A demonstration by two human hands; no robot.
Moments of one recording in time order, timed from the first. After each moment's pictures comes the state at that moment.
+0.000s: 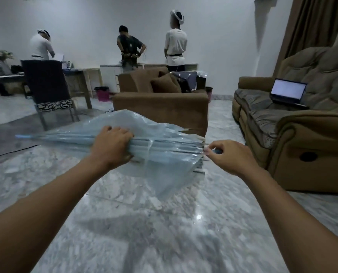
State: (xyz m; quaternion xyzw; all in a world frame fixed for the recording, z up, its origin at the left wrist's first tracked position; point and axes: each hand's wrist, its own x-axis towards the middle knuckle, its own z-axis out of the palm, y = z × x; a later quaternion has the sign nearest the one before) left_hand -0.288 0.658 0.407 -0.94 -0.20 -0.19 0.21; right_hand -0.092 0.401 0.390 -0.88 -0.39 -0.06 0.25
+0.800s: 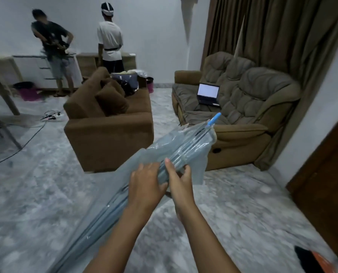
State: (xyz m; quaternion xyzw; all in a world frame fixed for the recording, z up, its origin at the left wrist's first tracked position) left_hand -0.333 0.420 0.771 -0.95 -0.13 -0.23 -0.13; right_hand -0.300 0.331 0.762 -0.62 0.01 0.14 0.77
